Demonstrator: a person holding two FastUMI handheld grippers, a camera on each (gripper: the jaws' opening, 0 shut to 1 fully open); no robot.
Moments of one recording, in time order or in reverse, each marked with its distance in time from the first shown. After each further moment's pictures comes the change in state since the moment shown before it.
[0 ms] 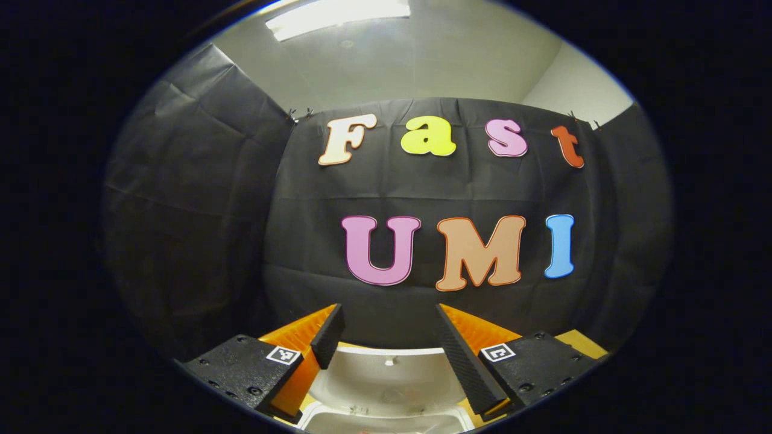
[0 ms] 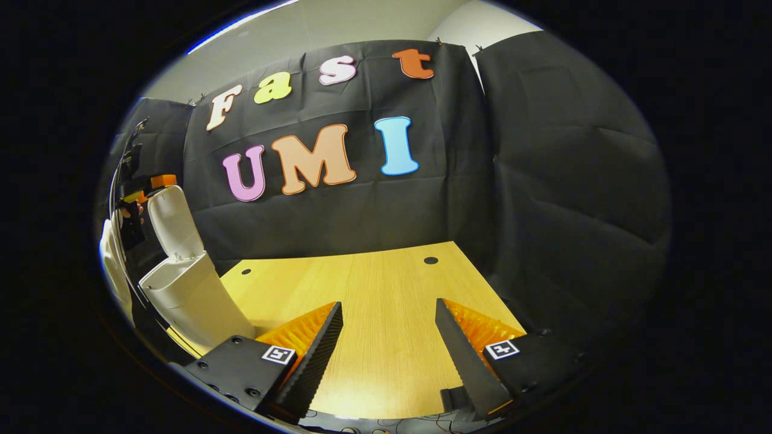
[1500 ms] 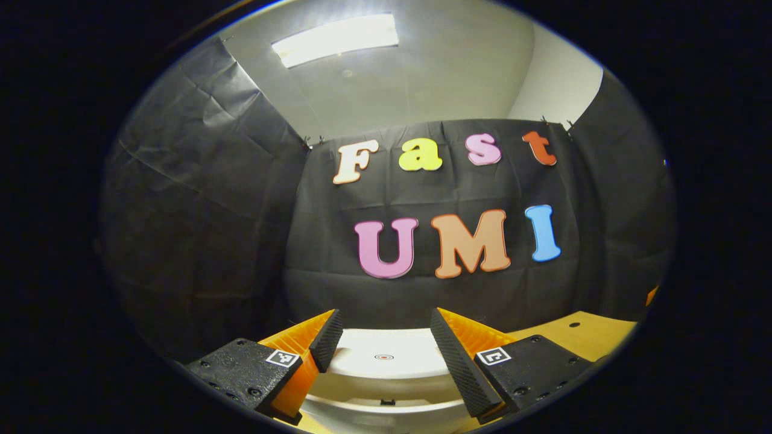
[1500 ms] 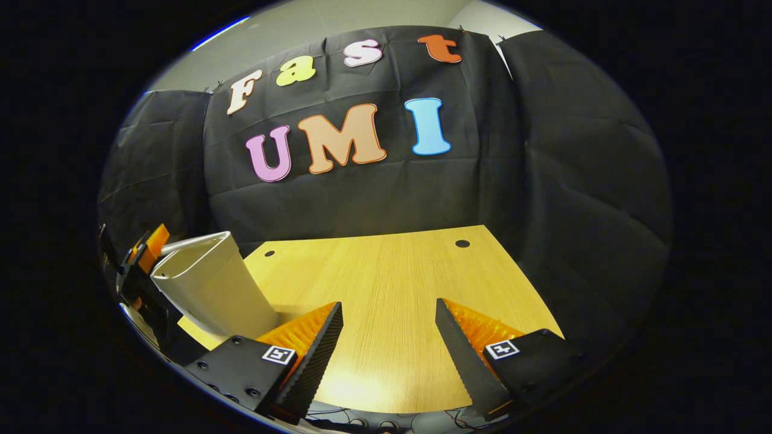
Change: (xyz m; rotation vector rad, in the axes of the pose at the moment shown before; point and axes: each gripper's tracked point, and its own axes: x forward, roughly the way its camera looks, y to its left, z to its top) left arm -0.155 0.001 -0.127 0.020 -0.087 0.042; right arm 0.013 0.056 -0.021 -0.046 0.090 0.118
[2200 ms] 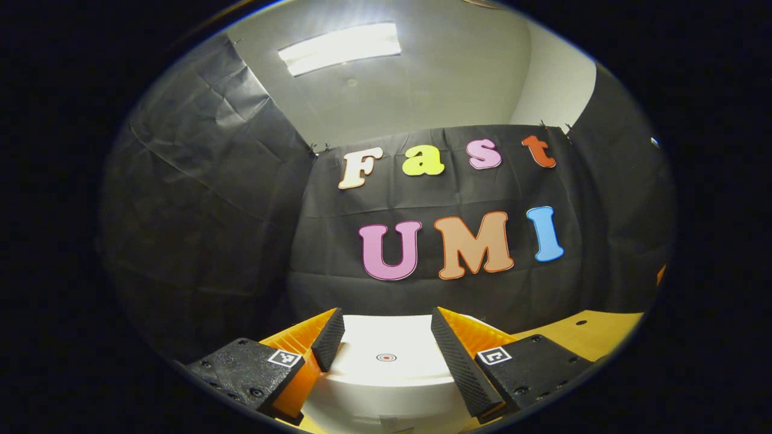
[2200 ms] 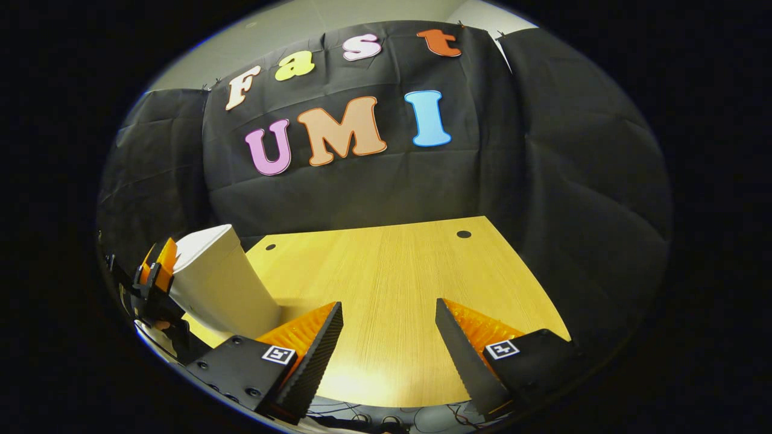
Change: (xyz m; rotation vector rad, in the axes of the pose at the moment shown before) left arm -0.011 0.003 -0.016 0.012 -0.122 0.027; right arm -0.001 0.005 -0.014 0.022 0.042 0.005
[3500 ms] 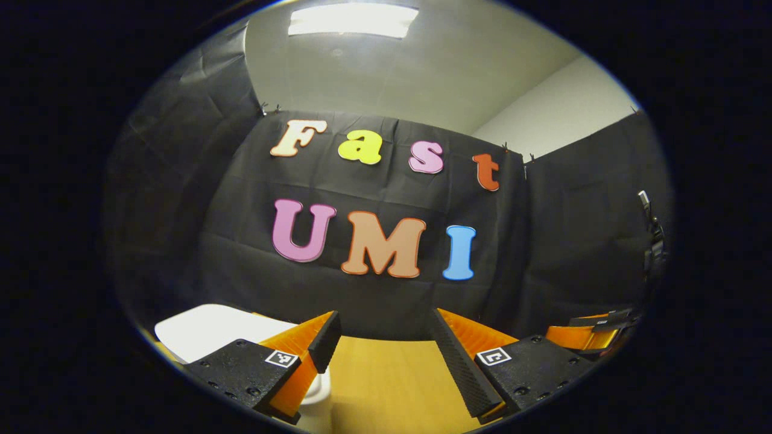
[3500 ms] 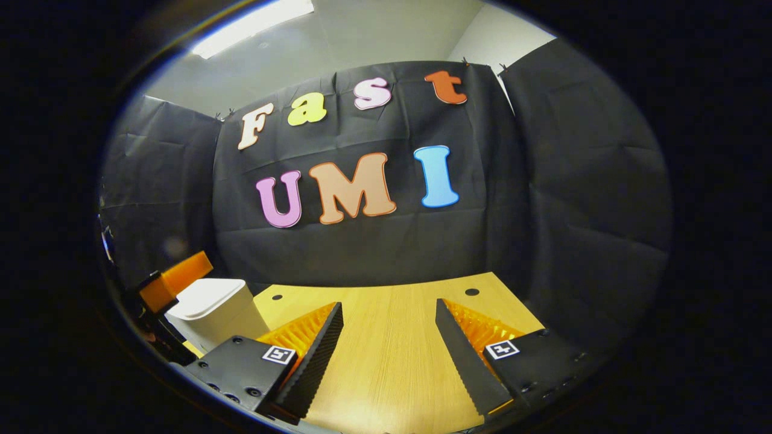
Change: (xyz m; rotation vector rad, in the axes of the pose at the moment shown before) left arm -0.006 -0.165 0.063 -0.319 0.168 -0.366; right arm -0.010 0.027 0.087 -0.006 -0.321 -0.001
